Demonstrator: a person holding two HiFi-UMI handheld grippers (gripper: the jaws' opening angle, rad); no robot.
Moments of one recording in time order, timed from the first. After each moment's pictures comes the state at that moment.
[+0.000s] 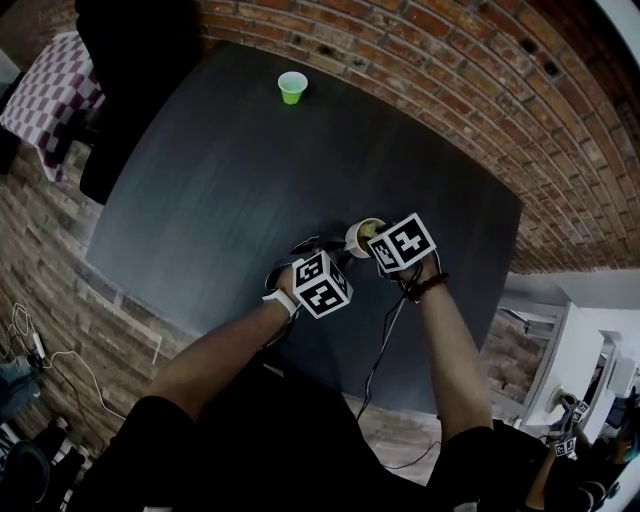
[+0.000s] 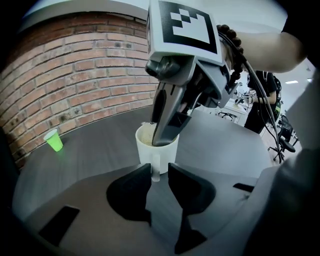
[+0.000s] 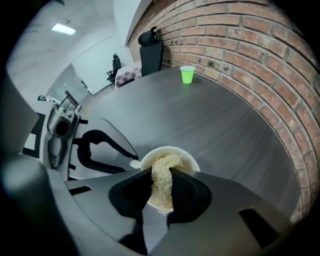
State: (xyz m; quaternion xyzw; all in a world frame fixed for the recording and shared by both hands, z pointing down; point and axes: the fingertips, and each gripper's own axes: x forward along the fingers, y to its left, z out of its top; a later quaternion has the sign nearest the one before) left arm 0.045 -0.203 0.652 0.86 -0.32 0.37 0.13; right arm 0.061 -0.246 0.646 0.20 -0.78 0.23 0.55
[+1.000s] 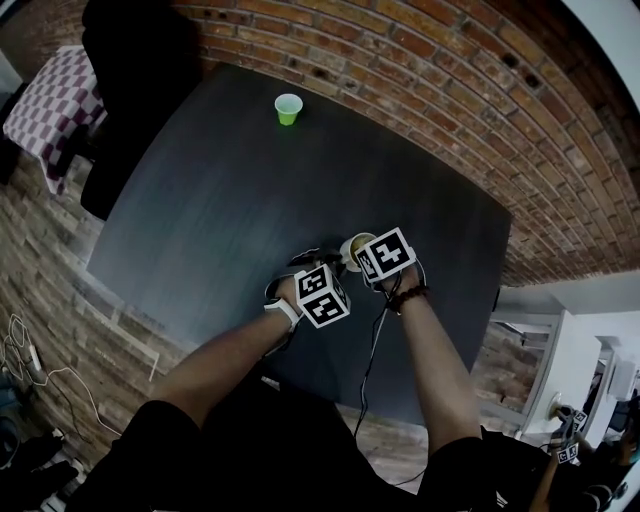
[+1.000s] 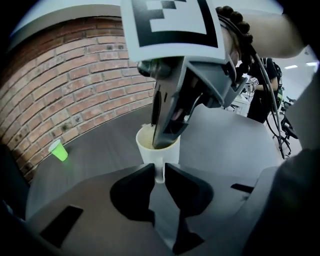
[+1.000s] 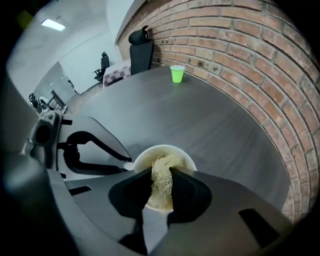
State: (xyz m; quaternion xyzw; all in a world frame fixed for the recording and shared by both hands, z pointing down) left arm 0.050 -0.206 0.650 0.85 -0.33 0.40 0.08; right arm 0.070 -0.250 0.647 0.26 -0.76 0.22 0.55
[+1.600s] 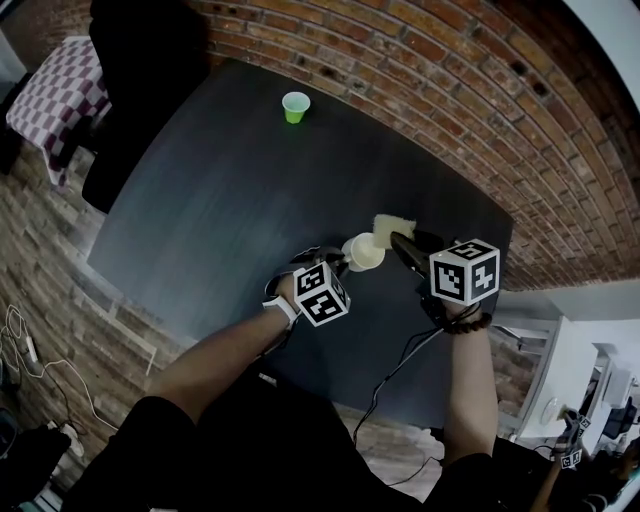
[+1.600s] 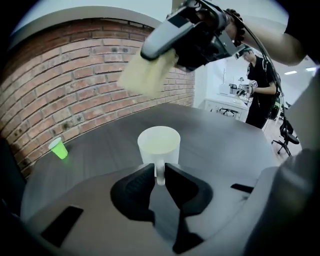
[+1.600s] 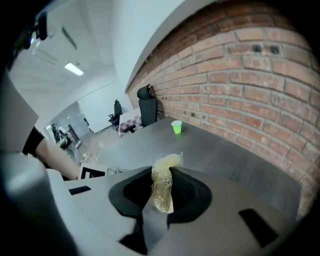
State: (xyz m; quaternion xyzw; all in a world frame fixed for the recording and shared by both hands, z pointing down) left arm 0.041 -0.206 0.639 0.86 -0.33 0.38 0.09; right arm 0.070 -0.258 0.493 0.26 -0.88 0.24 0.33
